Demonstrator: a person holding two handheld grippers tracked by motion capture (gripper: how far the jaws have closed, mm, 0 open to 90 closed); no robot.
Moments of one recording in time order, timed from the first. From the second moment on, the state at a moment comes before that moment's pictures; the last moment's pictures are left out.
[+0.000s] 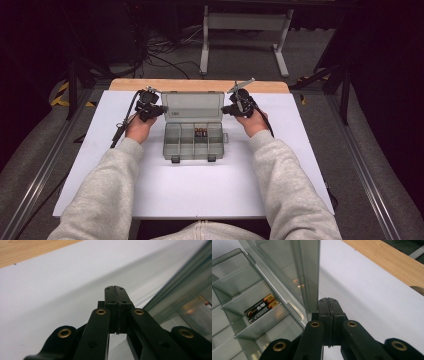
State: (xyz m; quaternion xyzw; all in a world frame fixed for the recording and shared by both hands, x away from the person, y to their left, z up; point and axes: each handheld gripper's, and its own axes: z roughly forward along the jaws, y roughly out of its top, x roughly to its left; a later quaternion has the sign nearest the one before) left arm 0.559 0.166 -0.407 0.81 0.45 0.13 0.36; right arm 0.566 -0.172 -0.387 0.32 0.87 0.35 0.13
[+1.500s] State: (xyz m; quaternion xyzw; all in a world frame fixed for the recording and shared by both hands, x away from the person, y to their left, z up) left arm 0.477 0.181 -0.383 0.83 0.38 0.09 0.40; right arm 0.491 -0.177 -0.364 0.25 0.89 0.37 0.09
